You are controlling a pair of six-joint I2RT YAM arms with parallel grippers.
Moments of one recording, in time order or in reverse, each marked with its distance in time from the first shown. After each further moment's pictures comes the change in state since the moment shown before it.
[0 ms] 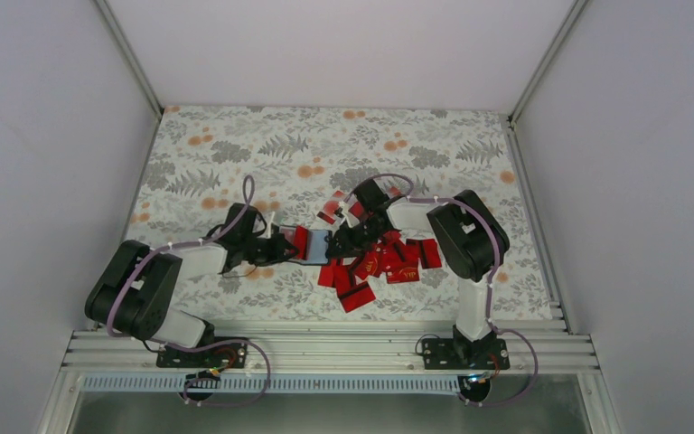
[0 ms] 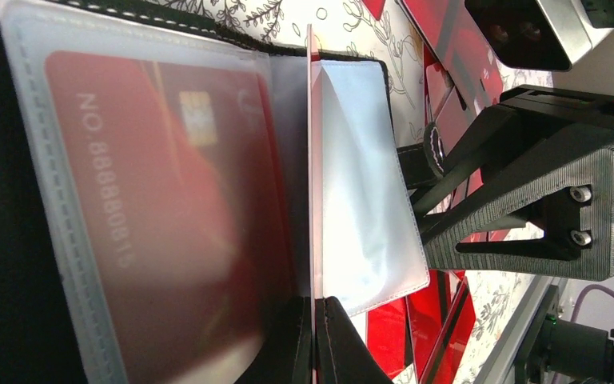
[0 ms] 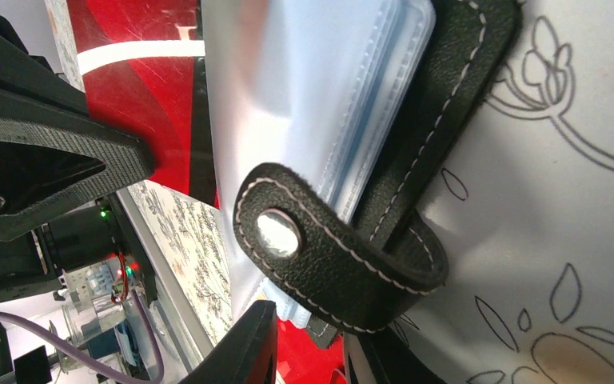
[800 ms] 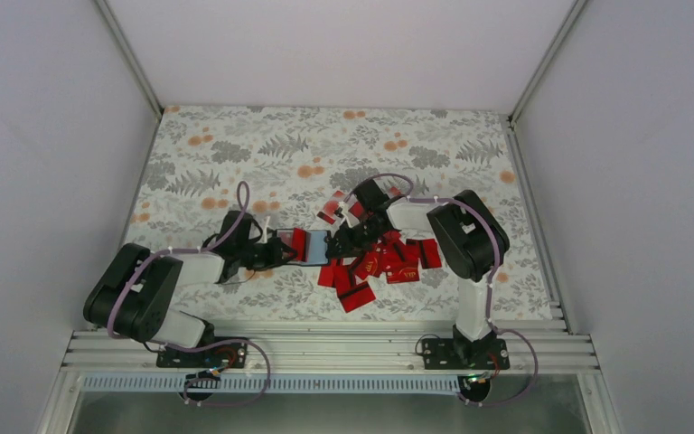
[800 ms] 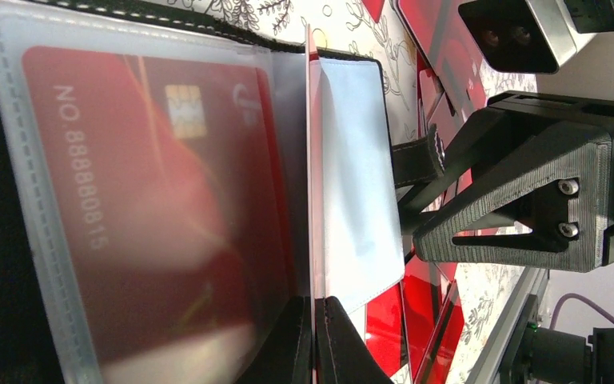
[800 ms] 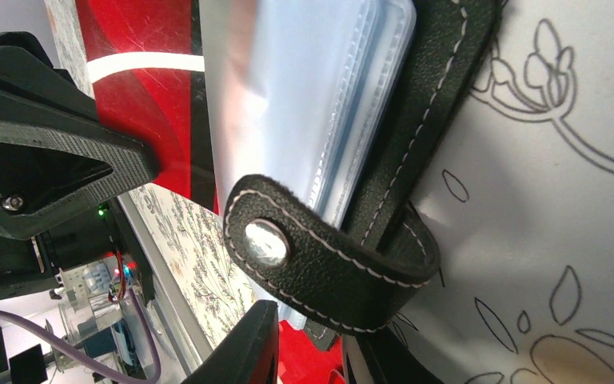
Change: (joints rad) left arm 0.017 -0.014 -0.101 0.166 0.023 -0.071; right arm 0.000 0.000 0.000 0.000 0.002 -0.010
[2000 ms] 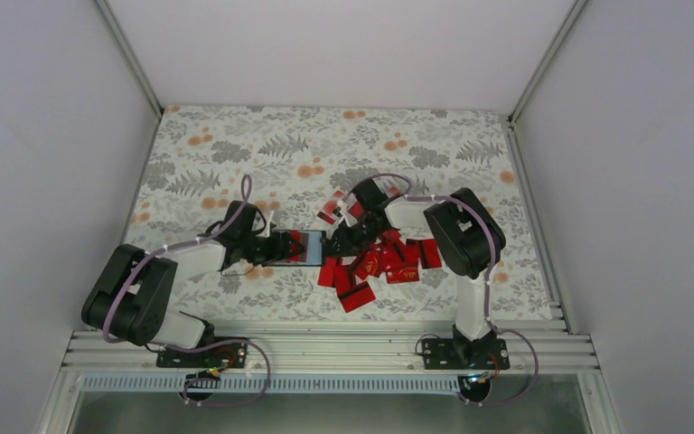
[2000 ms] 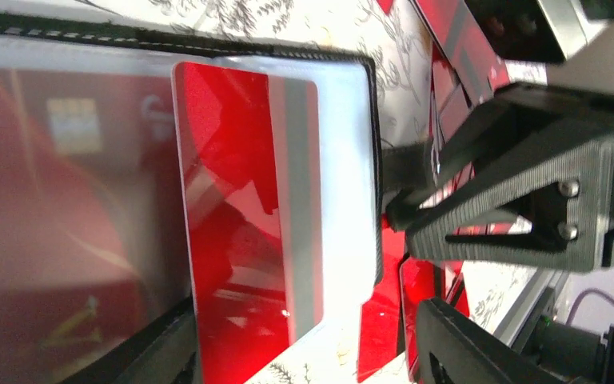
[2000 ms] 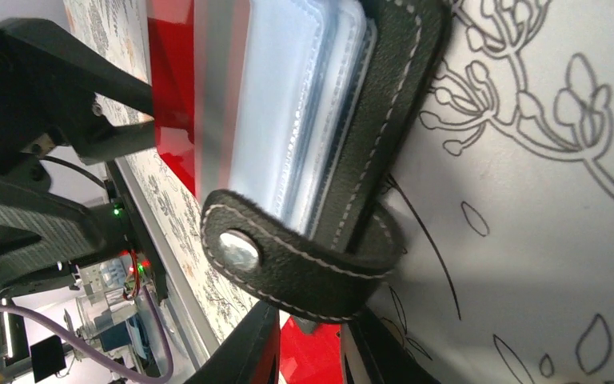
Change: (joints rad) left arm -0.005 -0.015 0.105 -0.225 -0.014 0.037; right arm -0.003 0.032 0.020 0.013 -0.040 0.003
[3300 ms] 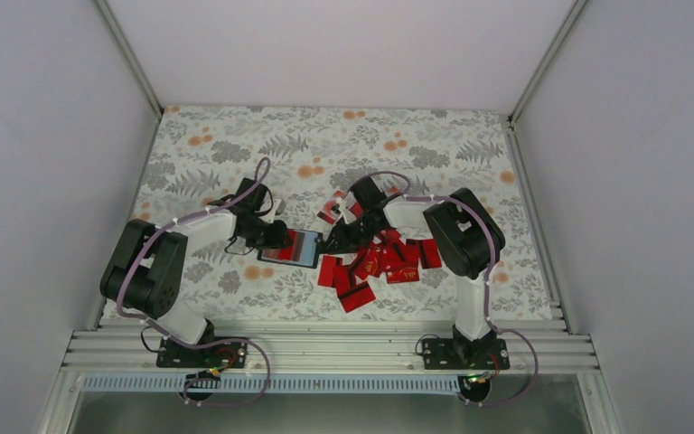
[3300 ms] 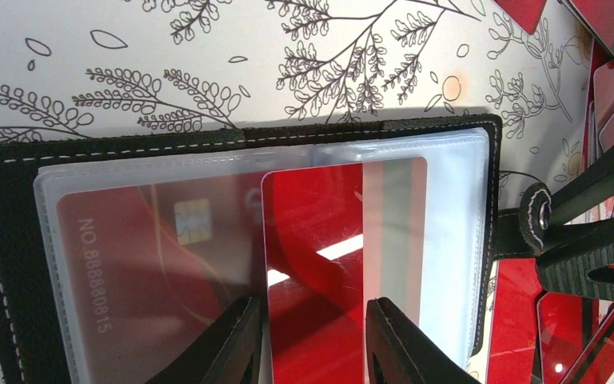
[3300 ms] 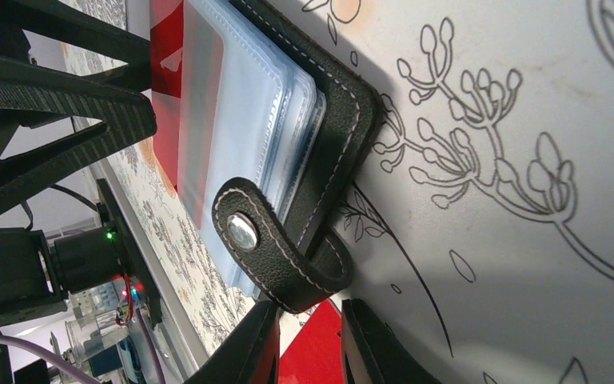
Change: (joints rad) left arm 0.002 0.161 0.328 -0.445 -0.244 0.310; right arm 0.008 -0.002 0.013 0.037 0.040 0.048
